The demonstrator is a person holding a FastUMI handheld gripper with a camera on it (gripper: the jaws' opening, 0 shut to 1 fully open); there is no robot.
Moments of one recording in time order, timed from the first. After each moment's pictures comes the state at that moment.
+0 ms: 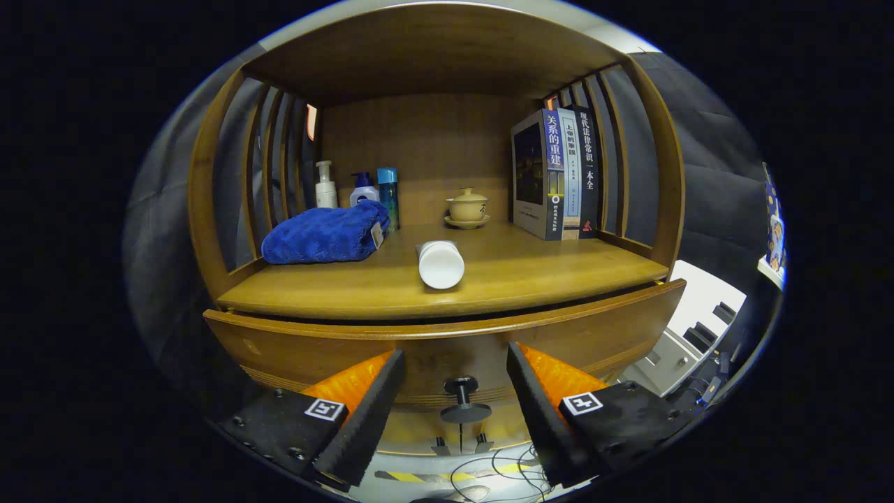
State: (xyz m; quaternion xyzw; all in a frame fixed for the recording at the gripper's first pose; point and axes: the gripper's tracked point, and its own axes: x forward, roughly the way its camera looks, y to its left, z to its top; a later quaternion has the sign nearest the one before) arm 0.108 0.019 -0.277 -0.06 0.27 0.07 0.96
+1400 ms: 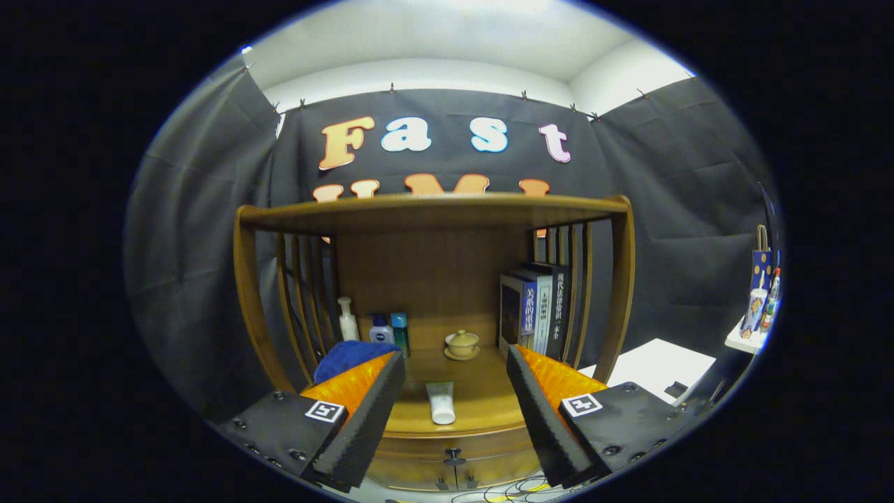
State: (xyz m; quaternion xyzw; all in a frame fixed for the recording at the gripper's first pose) arm 0.100 0.044 0.022 -0.05 0.12 0.08 0.99
